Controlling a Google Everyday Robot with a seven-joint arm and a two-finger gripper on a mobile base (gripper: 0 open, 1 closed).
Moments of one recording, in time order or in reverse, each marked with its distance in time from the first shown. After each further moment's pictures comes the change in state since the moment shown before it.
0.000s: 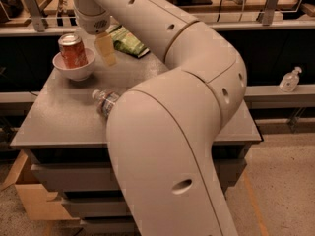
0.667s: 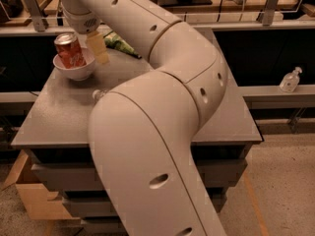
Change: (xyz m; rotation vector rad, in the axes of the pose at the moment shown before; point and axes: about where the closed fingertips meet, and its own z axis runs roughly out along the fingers) arm -0.015 -0.013 0.004 -0.017 0.026 -0.056
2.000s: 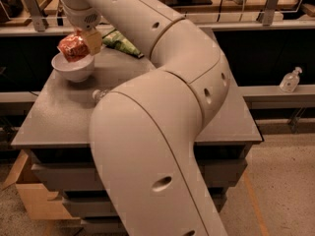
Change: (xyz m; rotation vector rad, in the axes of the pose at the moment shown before) arm 0.002 0.005 -0.014 -0.010 0.003 0.003
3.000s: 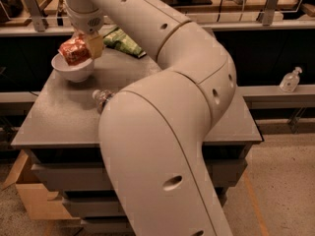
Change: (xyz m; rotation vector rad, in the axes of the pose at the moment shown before) arm -0.004 0.011 0.005 -0.017 -0.057 0.007
